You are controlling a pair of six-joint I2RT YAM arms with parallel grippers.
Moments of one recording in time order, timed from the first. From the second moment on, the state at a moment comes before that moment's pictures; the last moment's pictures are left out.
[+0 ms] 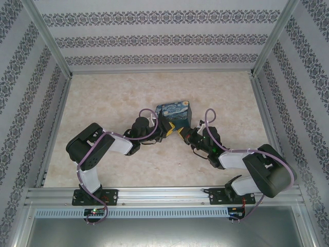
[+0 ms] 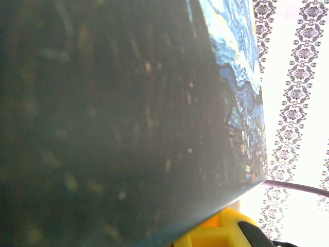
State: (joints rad) left arm -0.65 1.82 0.67 0.90 0.40 -1.52; right arm 0.53 1.39 0.27 0.81 -0.30 1.39
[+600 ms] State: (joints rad) left arm -0.65 1.82 0.67 0.90 0.40 -1.52; right arm 0.53 1.39 0.27 0.81 -0.30 1.39
